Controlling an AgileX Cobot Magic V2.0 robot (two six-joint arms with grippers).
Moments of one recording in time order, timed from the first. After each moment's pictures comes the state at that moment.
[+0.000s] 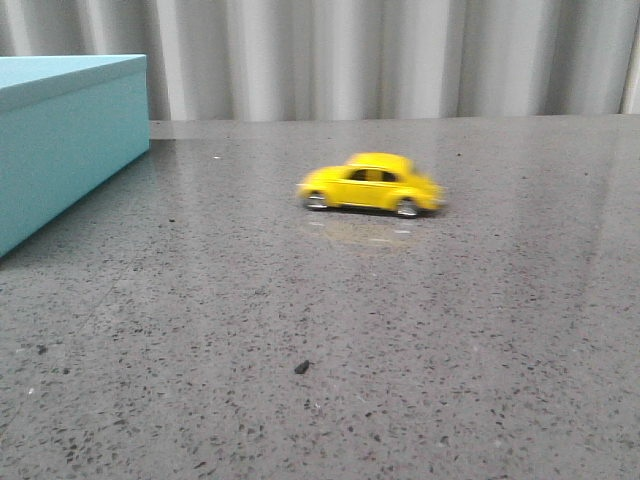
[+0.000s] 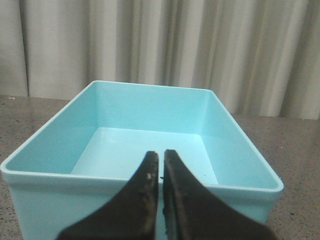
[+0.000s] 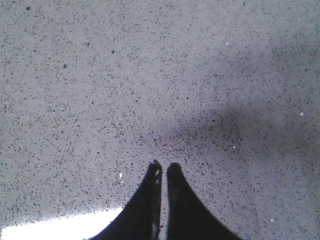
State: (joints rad) left arm -0.03 0.13 -0.23 -0.11 0.16 -0.05; right arm -0.10 1.24 -1.29 -0.03 1.12 0.13
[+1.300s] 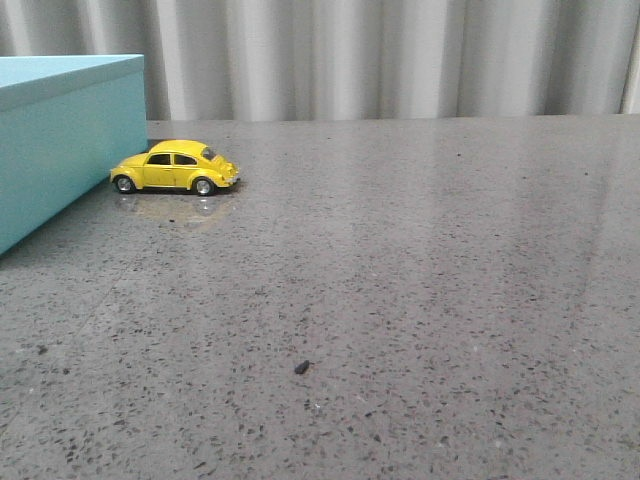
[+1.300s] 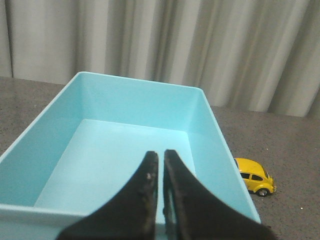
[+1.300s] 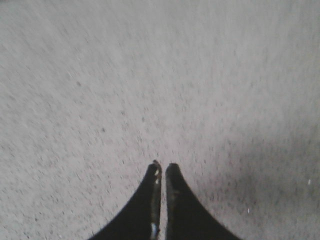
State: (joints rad) left arm -0.03 0.39 -0.47 -0.18 0.28 -0.05; right arm -0.09 1.11 -1.24 -0.02 0.89 0.12
